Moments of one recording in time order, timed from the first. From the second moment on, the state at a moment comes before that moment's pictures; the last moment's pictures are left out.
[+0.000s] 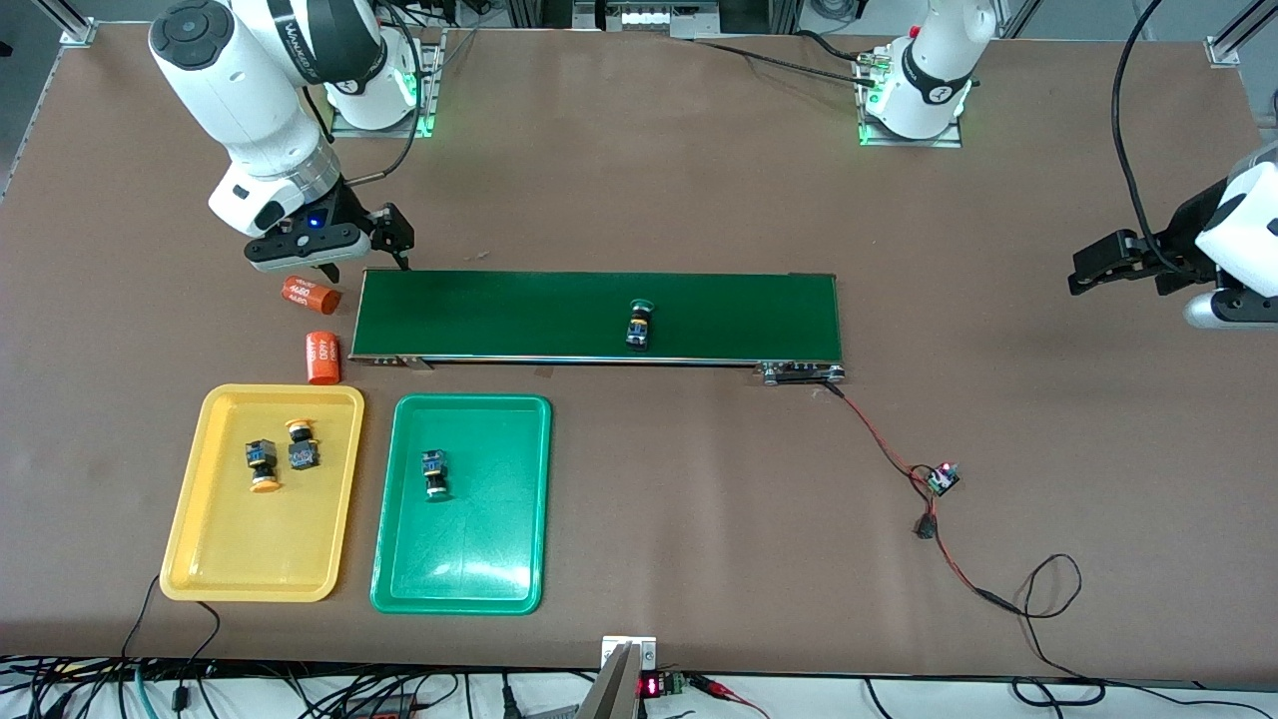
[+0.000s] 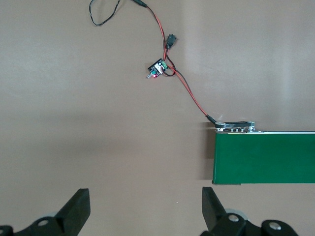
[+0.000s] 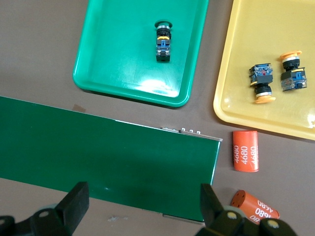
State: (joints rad) left arm 0.06 0.14 -0.09 -1.45 -0.02 1.53 -0.05; right arm 0.10 -0.18 0.23 -2.30 0.03 2.31 0.12
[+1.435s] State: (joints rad) left arm 0.07 0.14 -0.09 -1.45 -0.02 1.53 -0.05; right arm 0.10 -0.16 0.23 -2.30 0.03 2.32 0.16
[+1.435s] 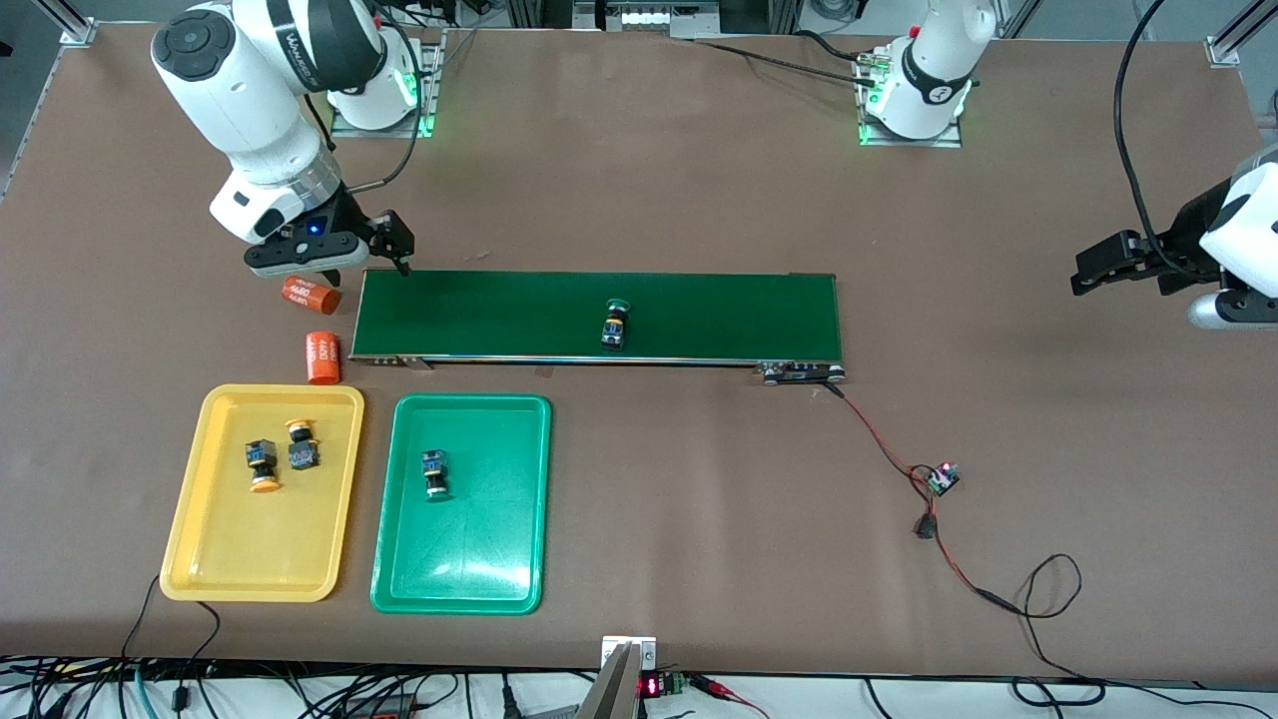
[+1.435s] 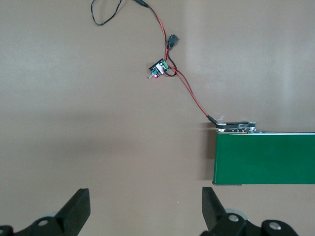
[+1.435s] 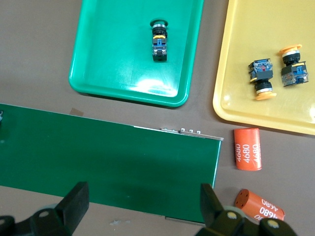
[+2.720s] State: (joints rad) left arm 0.07 0.14 -0.09 -1.45 -0.02 1.53 -0.05; right arm 0.10 -0.13 0.25 -2.29 0.03 2.32 0.36
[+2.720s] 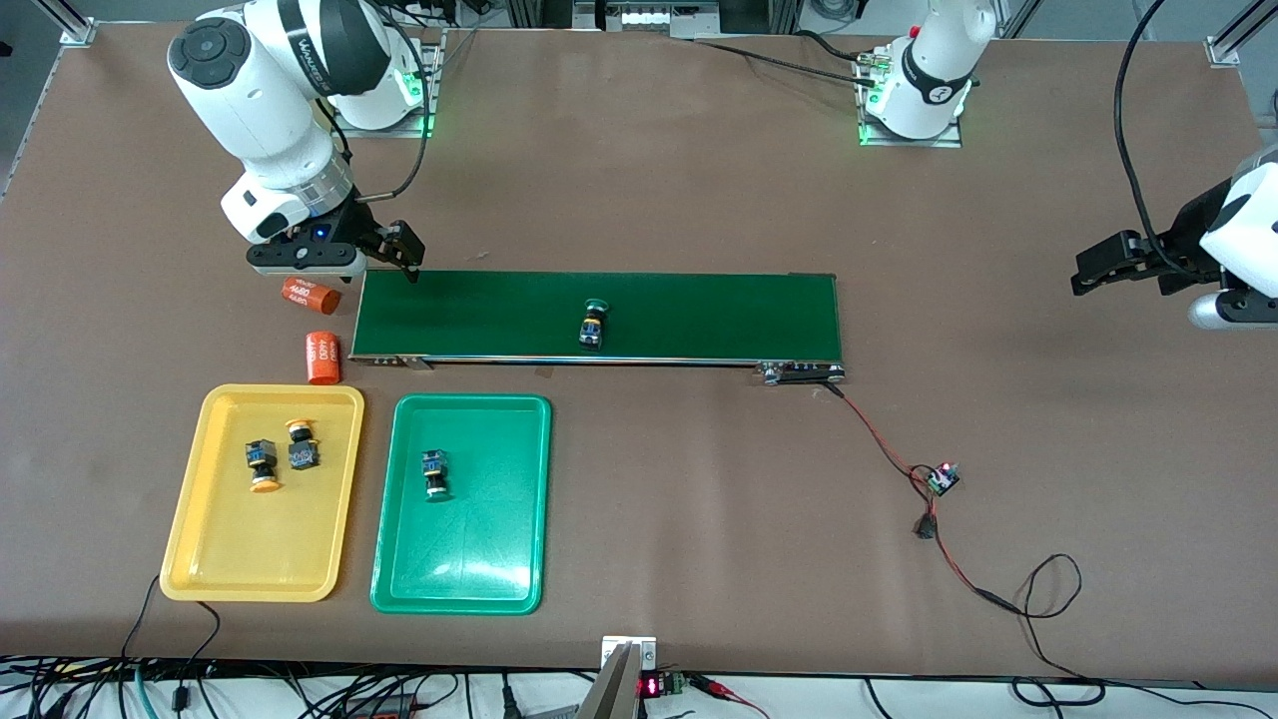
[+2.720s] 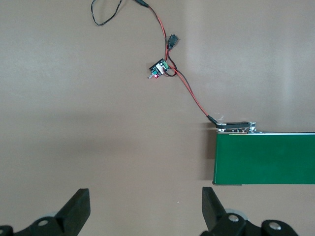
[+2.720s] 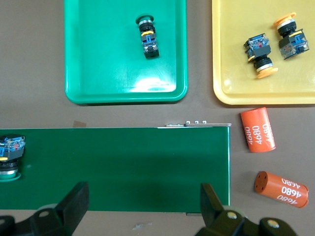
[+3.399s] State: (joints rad) left arm 0.07 0.14 -0.09 -1.45 -0.02 1.53 -0.05; right arm 0.13 -0.05 0.27 -2.23 0.03 2.31 0.46
